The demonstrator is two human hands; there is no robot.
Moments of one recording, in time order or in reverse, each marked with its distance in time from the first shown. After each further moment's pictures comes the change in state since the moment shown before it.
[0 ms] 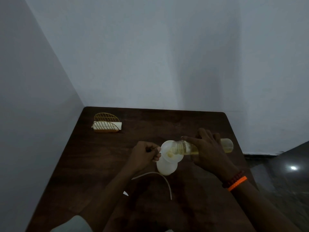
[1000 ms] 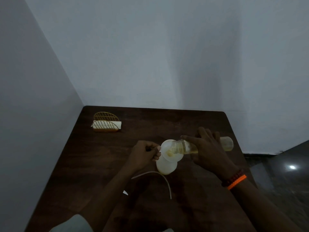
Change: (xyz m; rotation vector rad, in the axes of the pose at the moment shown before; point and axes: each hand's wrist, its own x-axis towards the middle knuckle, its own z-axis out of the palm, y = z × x) left_hand 0.003 -0.003 0.001 -0.023 -0.002 0.008; right_hand 0.002 -0.001 -0.003 -0.021 0.000 -0.006
